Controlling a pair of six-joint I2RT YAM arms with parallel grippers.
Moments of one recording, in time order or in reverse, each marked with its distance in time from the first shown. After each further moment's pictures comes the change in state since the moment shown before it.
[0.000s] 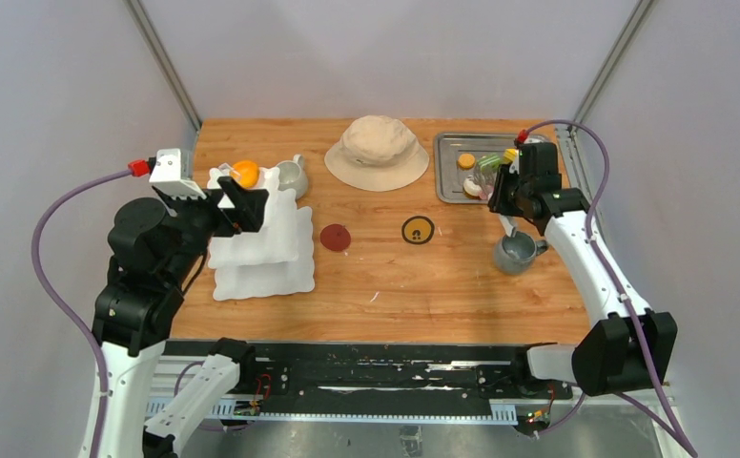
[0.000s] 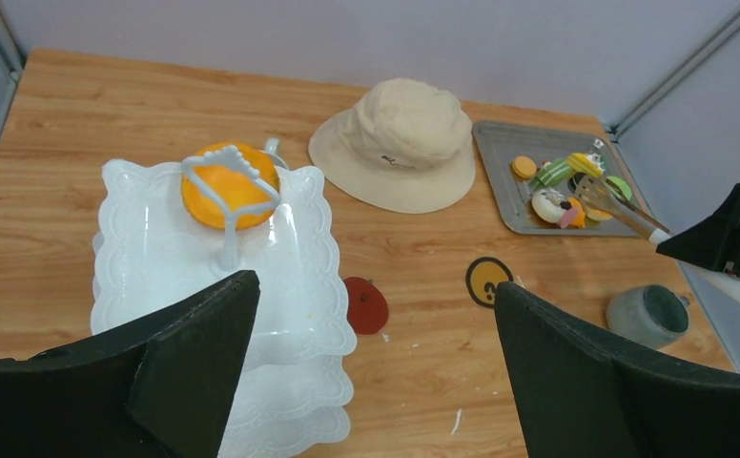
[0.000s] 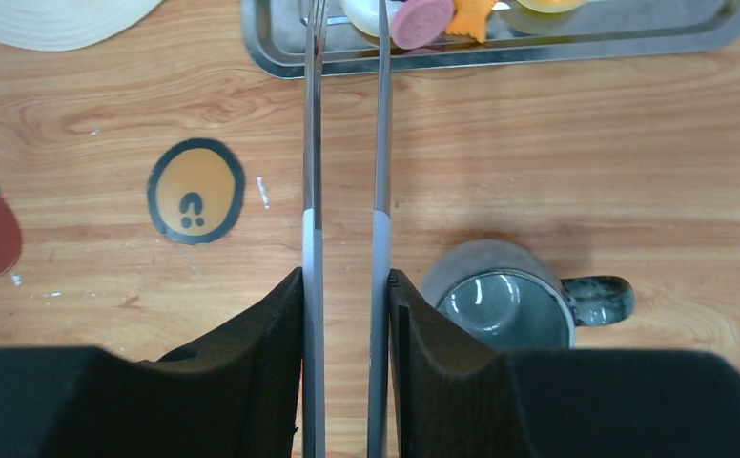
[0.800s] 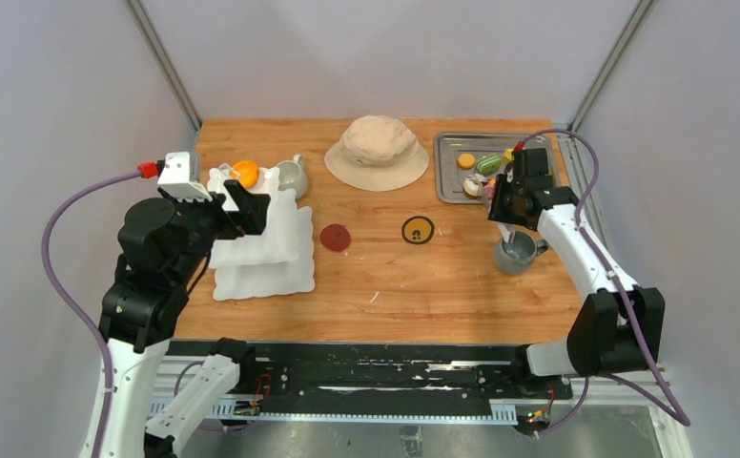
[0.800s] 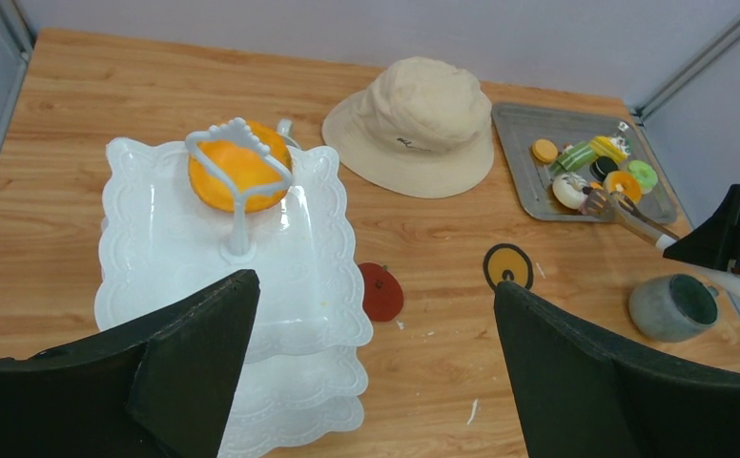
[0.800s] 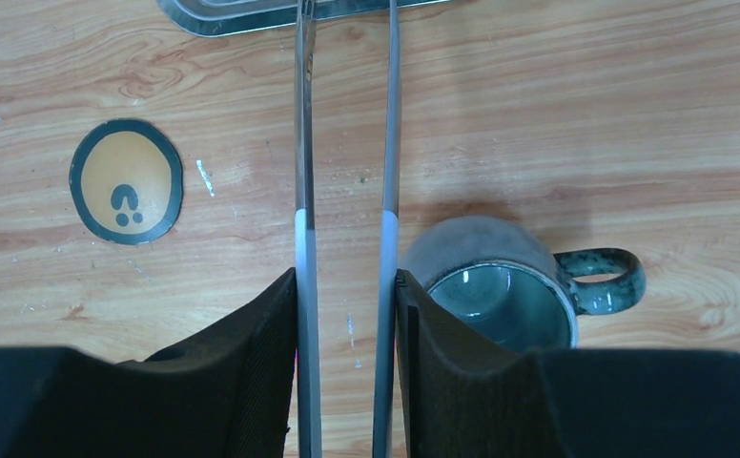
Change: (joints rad) left arm -0.003 -0.008 -0.050 0.003 -0.016 0.020; right arm -0.023 0.074 -0.044 -0.016 0.070 0.034
